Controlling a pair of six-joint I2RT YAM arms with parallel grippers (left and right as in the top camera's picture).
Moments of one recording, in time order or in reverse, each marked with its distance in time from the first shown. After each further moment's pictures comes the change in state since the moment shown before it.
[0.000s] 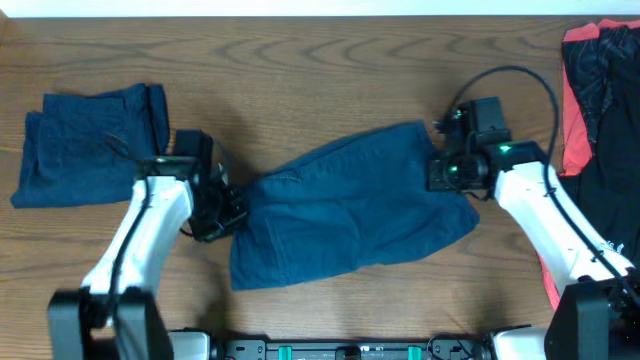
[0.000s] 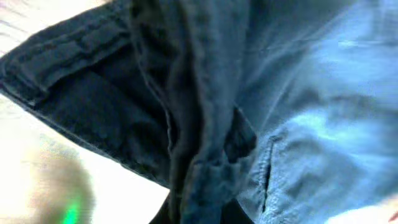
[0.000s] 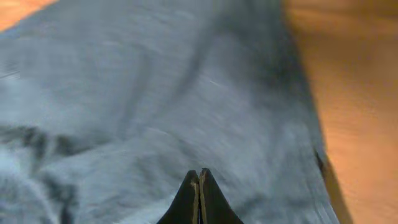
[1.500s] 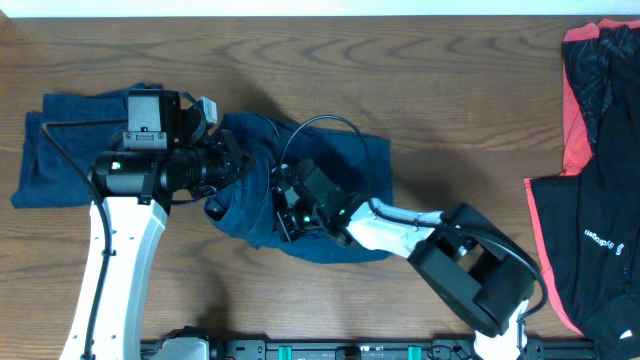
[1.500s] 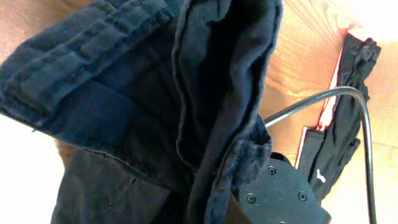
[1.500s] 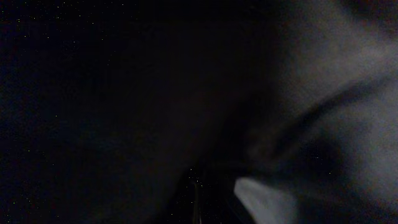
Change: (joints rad) left arm 0.000 -0.166 0.225 0.079 0.209 -0.067; right arm 0.643 0.442 -0.005 0.792 -0.180 0.299
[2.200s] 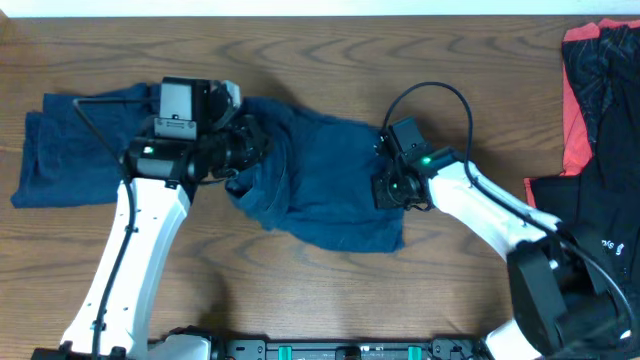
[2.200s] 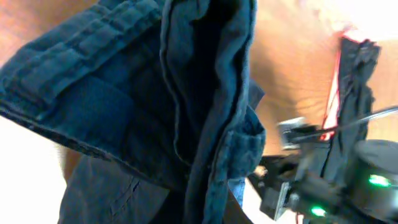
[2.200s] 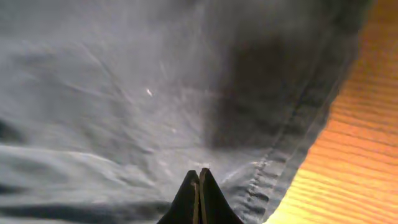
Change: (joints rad) left arm -0.115 0.084 0.000 0.204 -0.060 -0.055; right arm -0.388 -0.240 0.000 -0.710 0.277 -0.125
